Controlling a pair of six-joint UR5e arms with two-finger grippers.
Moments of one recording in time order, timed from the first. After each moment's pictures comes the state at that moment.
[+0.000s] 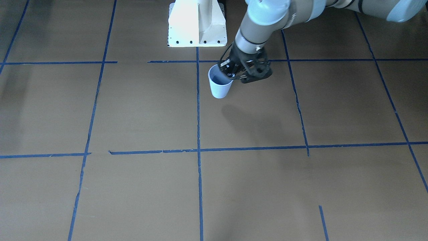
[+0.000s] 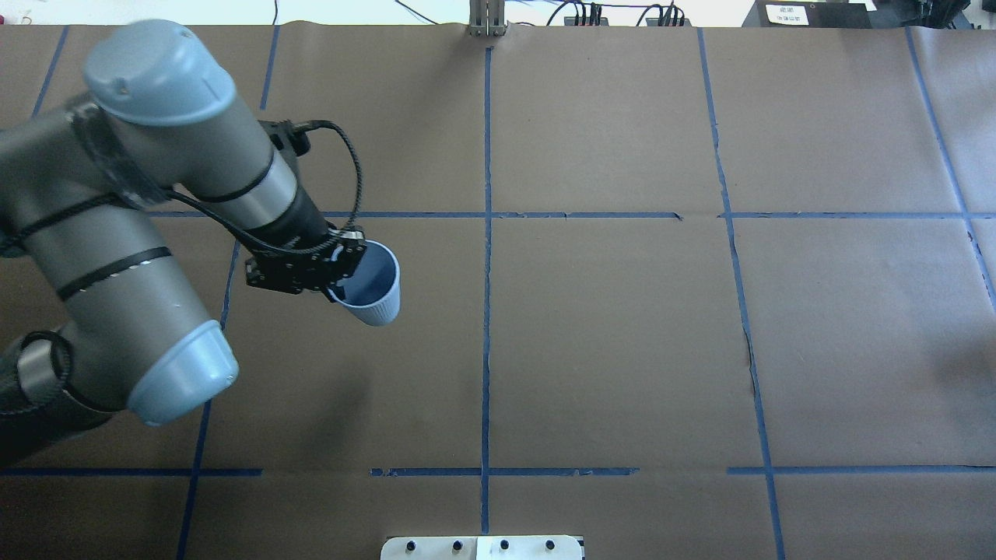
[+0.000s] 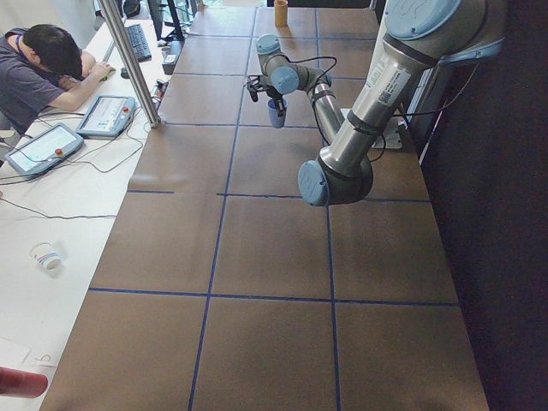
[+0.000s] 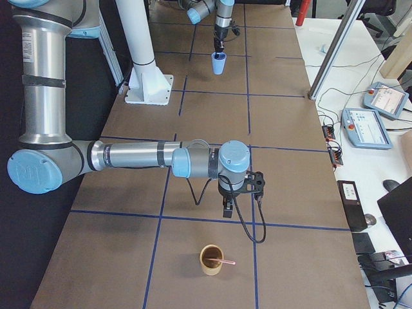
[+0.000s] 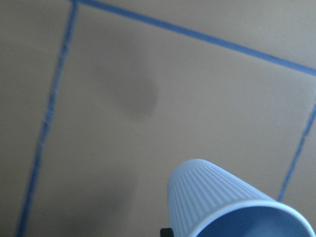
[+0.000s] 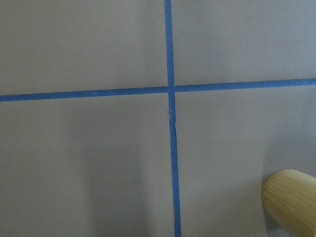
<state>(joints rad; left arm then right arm) -0.62 -2.27 -1.77 -1.49 -2.15 -1.50 1.57 -1.64 1.71 -1.61 2.37 0.08</state>
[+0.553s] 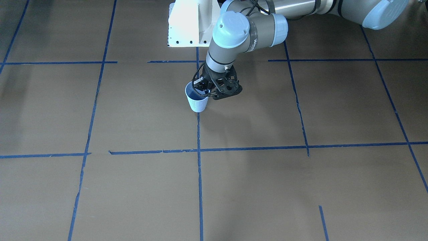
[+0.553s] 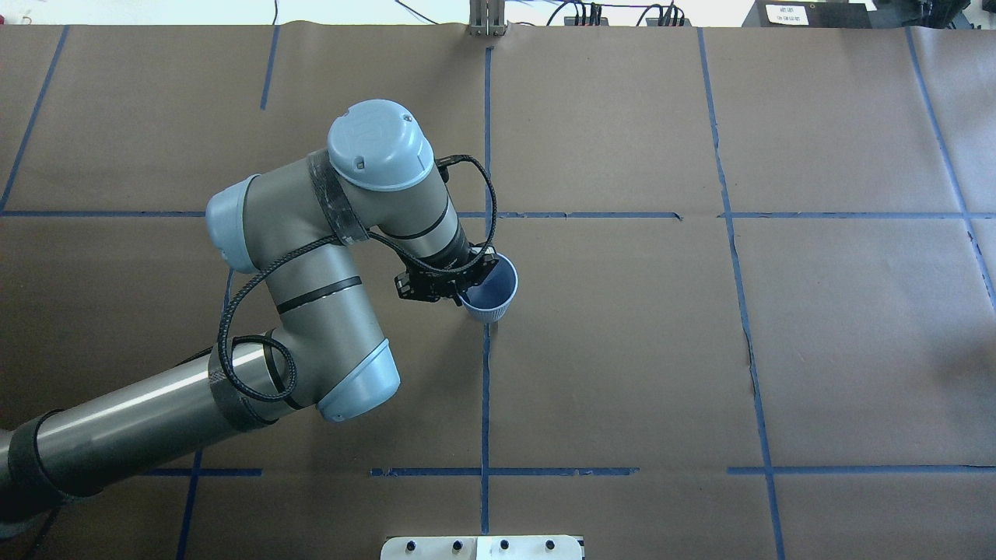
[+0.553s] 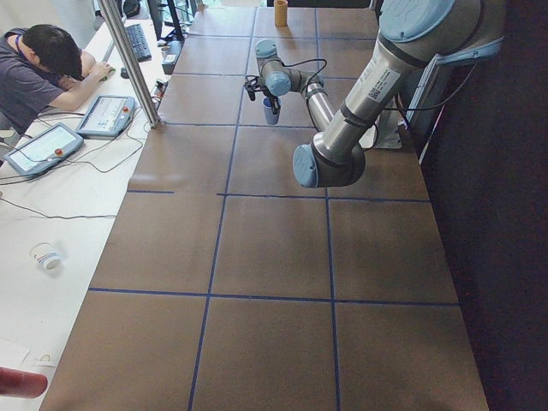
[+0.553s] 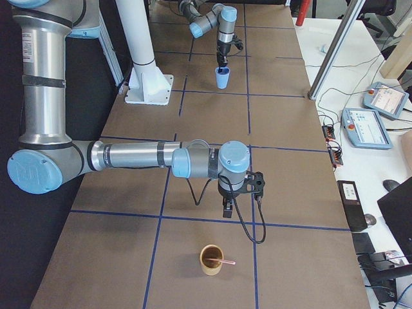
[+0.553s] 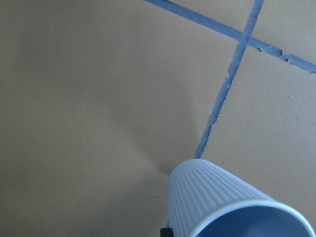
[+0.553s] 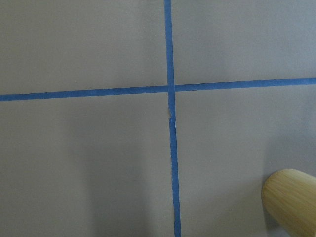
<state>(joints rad) -0.56 -2.37 -1.59 -1.62 -2.09 -1.55 1.57 -1.64 1.71 -1.61 2.37 0.08</state>
